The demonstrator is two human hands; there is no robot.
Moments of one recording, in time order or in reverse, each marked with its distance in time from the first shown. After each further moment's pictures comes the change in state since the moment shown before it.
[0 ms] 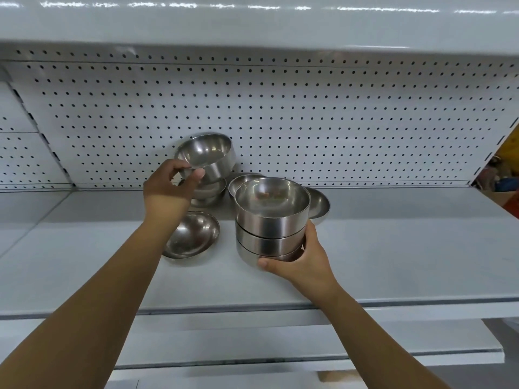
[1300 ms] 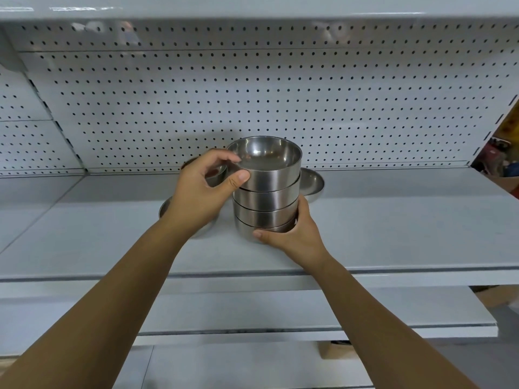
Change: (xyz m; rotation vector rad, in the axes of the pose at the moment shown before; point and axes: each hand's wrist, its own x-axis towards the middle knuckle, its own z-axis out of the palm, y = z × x) left_hand -0.081 0.063 -0.004 -0.181 -0.358 0.309; right_hand -0.002 0.003 -0.001 -0.010 -0.023 -0.052
